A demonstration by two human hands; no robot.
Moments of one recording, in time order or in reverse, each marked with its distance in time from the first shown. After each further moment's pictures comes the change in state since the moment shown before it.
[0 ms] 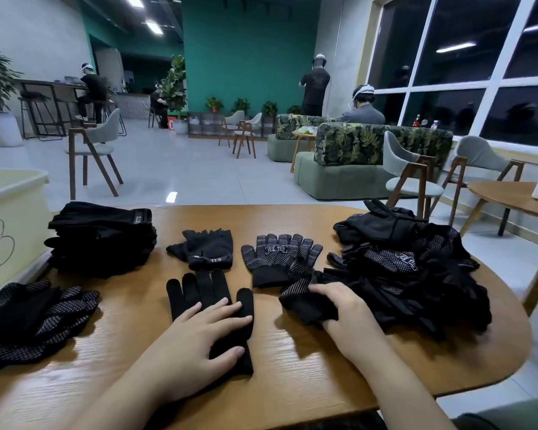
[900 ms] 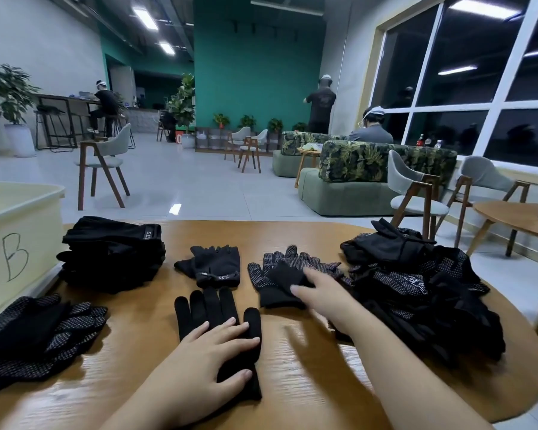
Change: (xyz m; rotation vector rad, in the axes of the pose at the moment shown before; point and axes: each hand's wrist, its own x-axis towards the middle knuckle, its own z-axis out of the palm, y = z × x) left_hand 0.000 0.000 -0.001 -0.041 0.007 0.006; right_hand 0.080 -0.029 0.012 0.398 -0.252 0.370
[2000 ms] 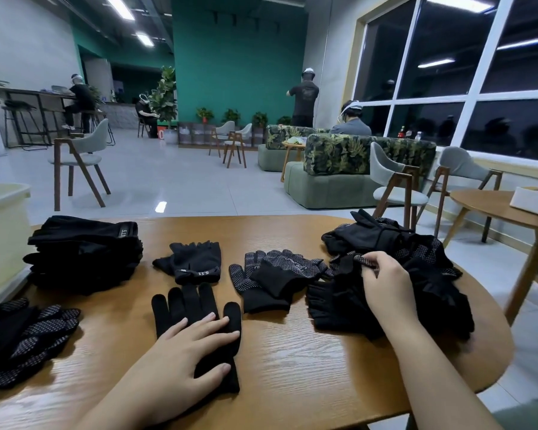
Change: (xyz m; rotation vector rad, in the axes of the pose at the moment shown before) left_hand 0.001 -0.001 0.000 0.029 -0.023 -0.014; right_hand -0.036 0.046 -0.084 -0.391 0.771 -0.141
